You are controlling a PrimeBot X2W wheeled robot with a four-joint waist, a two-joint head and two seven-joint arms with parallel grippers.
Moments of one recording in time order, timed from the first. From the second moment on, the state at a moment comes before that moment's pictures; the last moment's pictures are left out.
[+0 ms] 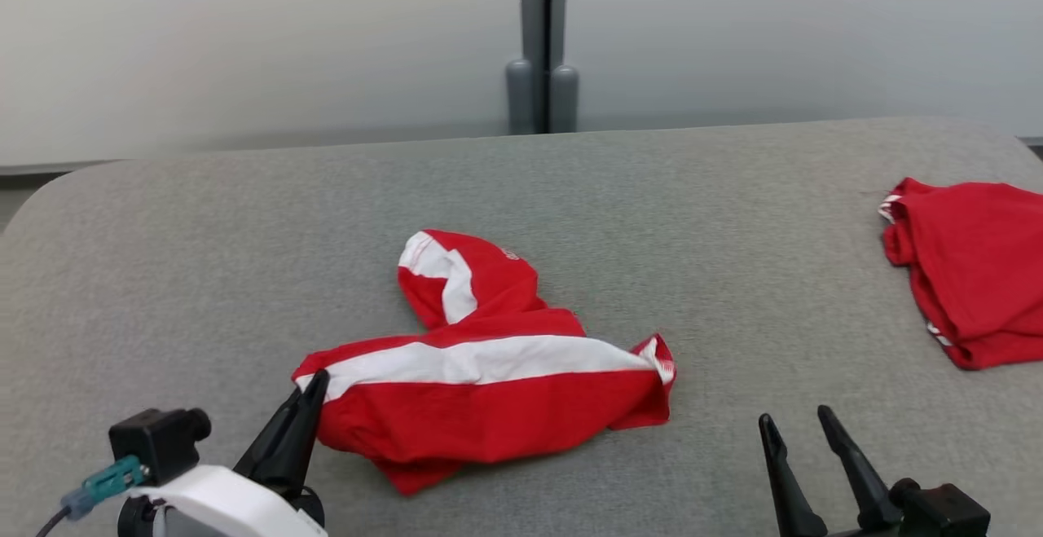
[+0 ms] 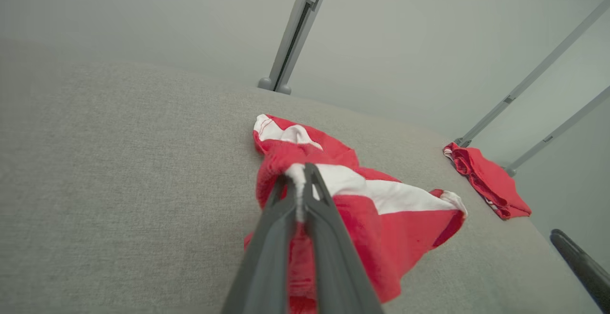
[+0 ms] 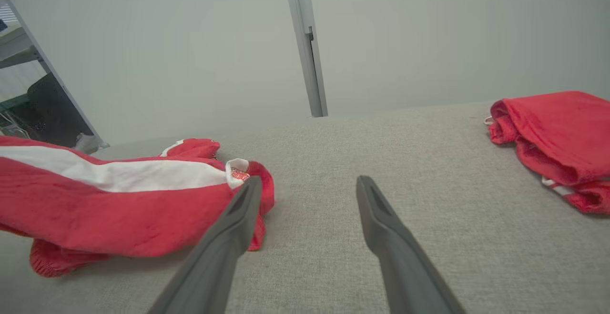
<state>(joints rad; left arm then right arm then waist) -0.02 0.47 -0.47 -0.06 -0.95 0.12 -0.07 0.11 -0.13 0.21 0.17 0.28 0.13 -0.26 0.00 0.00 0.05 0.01</state>
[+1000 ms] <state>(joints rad) -0.03 0.39 -0.55 -0.07 -0.91 0.06 -0.13 -0.14 -0.18 0.46 0.46 0.18 0.13 -0.26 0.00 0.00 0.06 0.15</state>
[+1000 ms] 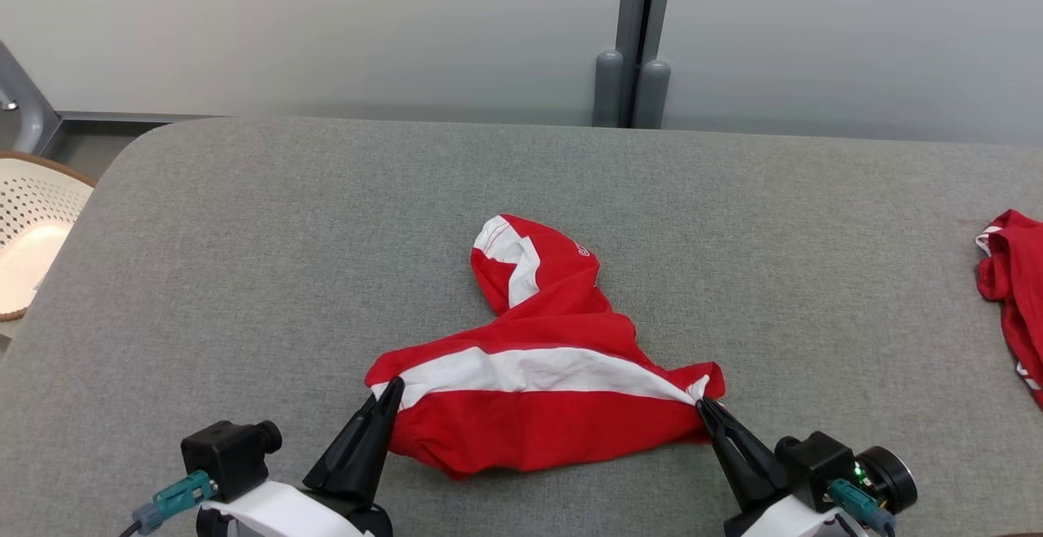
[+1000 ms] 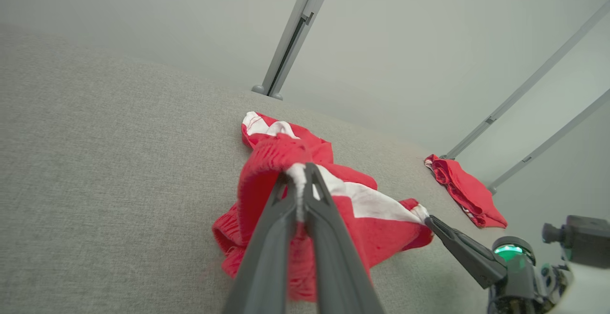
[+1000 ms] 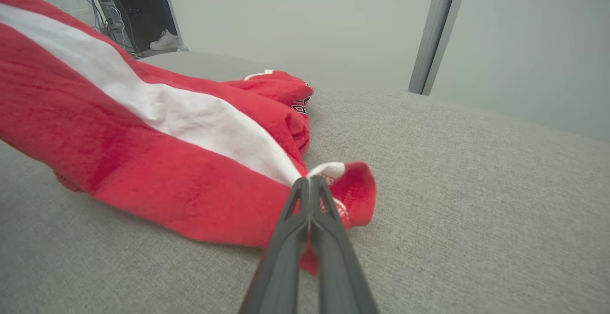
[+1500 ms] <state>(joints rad) -0.03 0.40 -0.49 -0.09 -1.00 -0.01 -0.16 -0.11 -0.19 0.24 0.24 0.60 0.13 -0.26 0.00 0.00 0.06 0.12</state>
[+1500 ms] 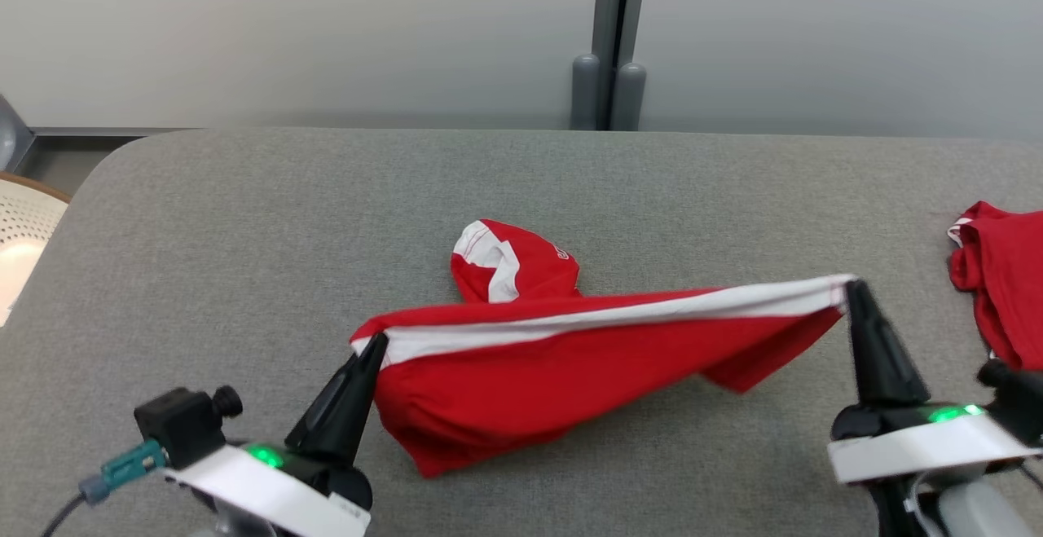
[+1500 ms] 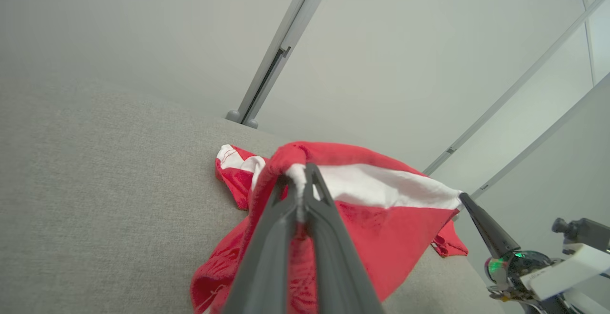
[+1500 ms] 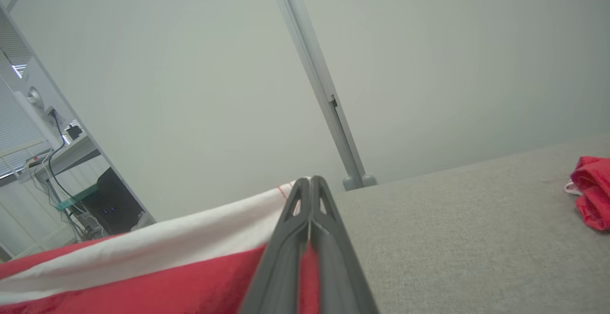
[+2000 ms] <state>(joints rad) -0.92 0.41 -0.54 0.04 -0.99 -0.12 0.17 -0.73 -0.34 0.15 0.16 0.62 0.13 -0.26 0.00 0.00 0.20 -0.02</state>
